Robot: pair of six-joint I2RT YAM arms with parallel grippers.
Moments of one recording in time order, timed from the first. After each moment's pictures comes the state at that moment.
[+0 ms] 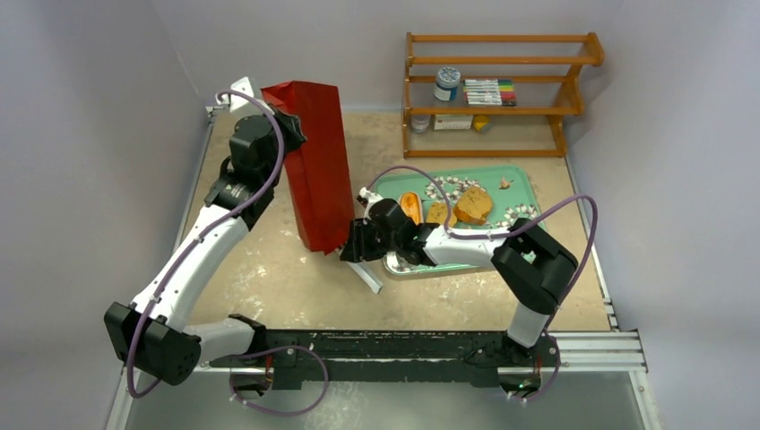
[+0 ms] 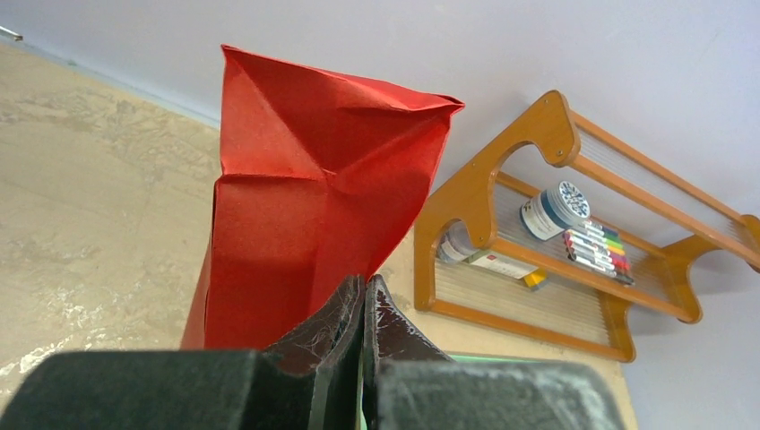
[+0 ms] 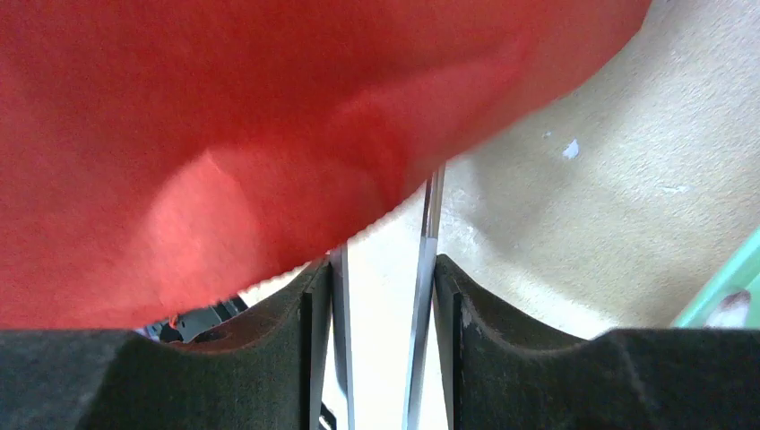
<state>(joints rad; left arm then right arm) -0.38 1.21 1.22 -0.10 -0.38 -0.57 0.92 1.75 0.96 0.12 -0.17 0.70</state>
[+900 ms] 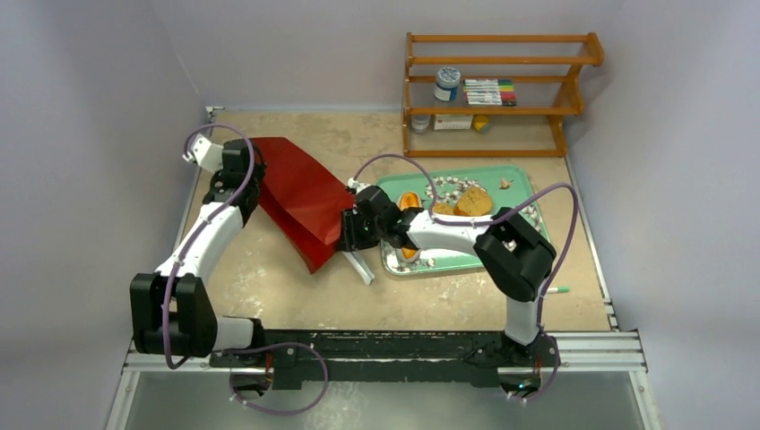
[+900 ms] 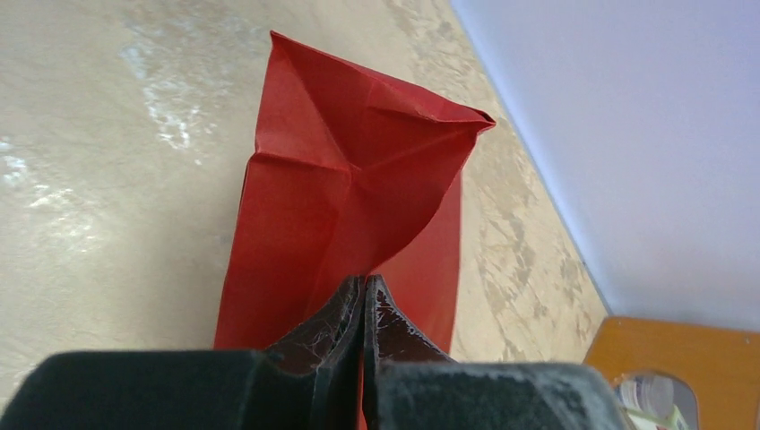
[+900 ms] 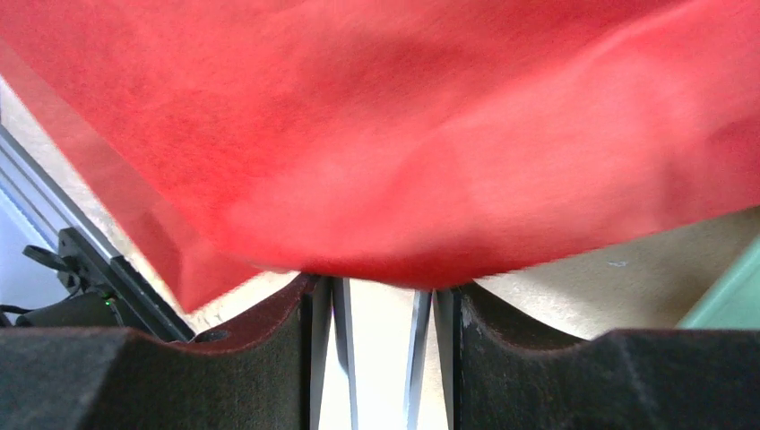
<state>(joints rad) -0.08 1.33 0.95 -0.14 -0.48 -0.96 0.90 1.88 1.17 -0.05 -0.12 0.64</state>
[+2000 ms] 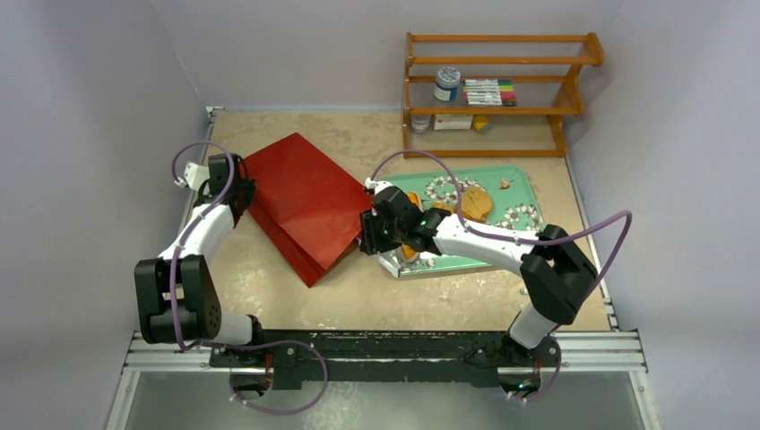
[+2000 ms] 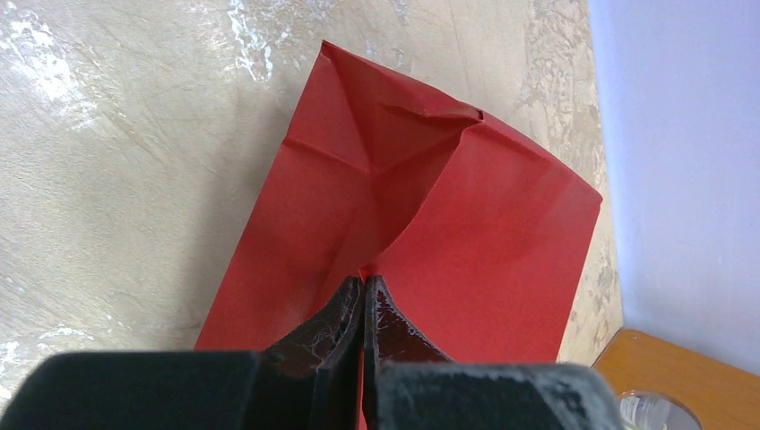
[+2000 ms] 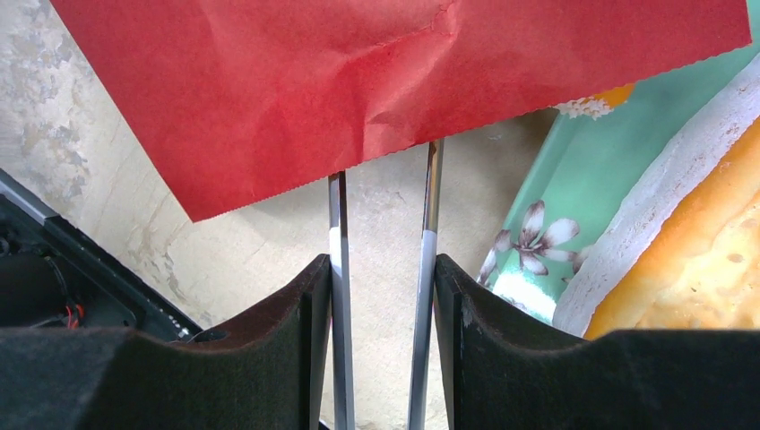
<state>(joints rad) 0.10 1.40 0.87 -0.18 -0.26 -1.12 0.90 1.64 1.08 -0.28 0.01 0.54</state>
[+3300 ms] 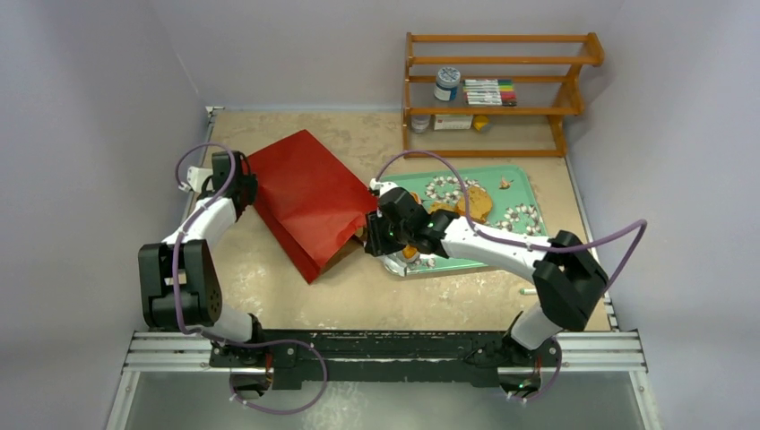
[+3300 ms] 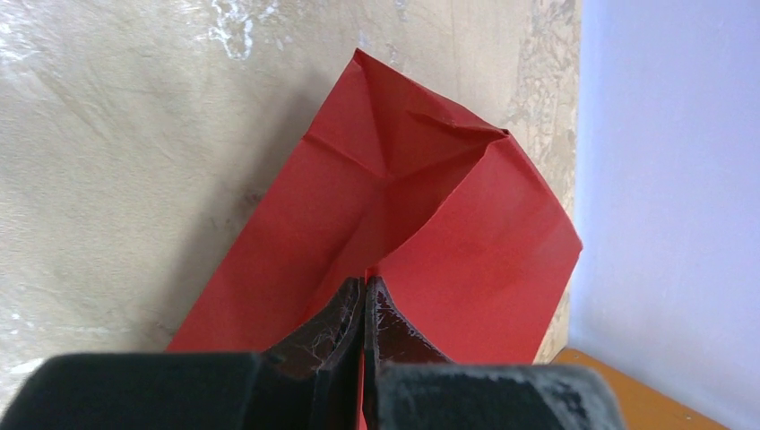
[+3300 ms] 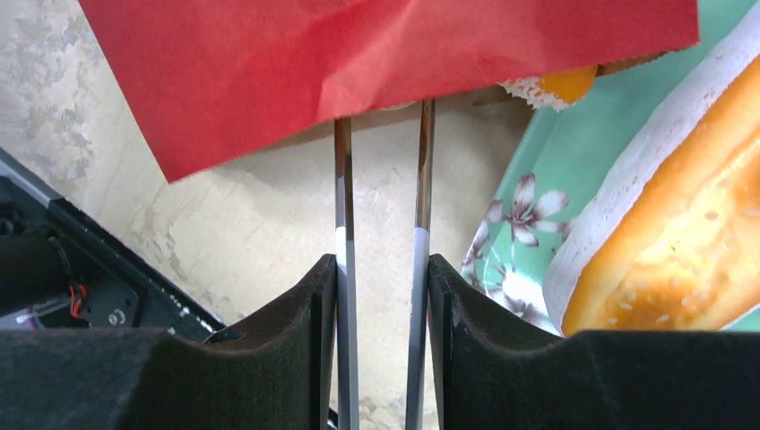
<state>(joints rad) 0.10 1.49 0.89 -0.16 -0.24 -1.28 0.90 1.60 1.07 -0.30 0.01 0.54</state>
